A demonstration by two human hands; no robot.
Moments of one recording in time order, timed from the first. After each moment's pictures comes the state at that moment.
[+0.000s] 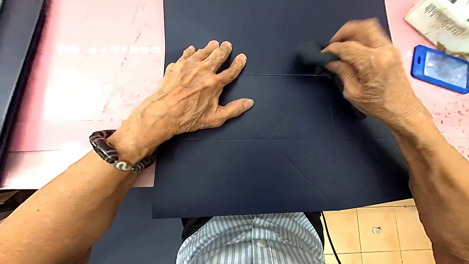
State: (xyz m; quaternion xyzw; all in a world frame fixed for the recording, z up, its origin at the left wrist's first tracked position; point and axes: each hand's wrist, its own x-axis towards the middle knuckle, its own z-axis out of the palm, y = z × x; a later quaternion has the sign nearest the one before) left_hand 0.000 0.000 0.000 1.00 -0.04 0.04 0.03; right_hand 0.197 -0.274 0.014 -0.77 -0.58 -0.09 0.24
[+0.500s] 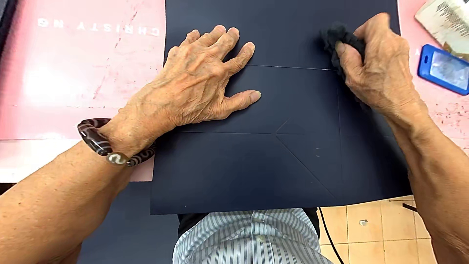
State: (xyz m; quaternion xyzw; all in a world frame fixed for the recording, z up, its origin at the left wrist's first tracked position) left_hand 0.002 0.000 -0.001 1.00 -0.05 0.05 0.04; right_hand 0.198 -0.265 0.011 -0.88 -0.44 -0.07 0.16
